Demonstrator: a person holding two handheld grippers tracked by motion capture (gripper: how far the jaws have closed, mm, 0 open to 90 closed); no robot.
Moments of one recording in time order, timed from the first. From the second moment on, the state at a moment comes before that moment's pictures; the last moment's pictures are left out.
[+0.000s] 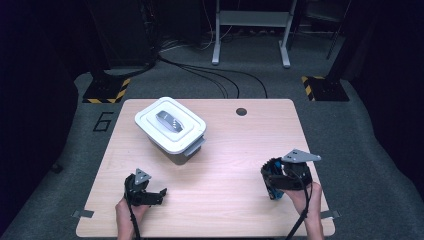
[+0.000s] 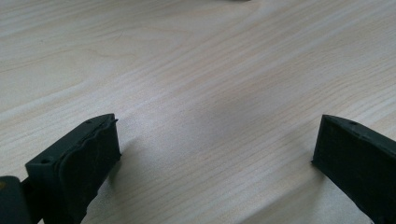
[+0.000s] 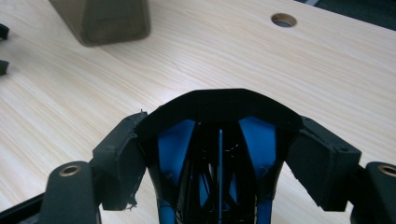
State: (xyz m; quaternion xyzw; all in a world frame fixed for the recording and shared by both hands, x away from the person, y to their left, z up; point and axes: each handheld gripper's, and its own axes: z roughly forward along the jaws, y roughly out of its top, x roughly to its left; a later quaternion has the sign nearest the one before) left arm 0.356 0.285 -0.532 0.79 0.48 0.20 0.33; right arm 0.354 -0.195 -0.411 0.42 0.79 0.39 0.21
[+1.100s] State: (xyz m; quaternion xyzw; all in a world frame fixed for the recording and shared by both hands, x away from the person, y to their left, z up) left arm 0.356 0.285 -0.532 0.79 0.48 0.20 0.33; right arm 0.391 -0.167 -0.479 0.42 0.86 0.24 0.17
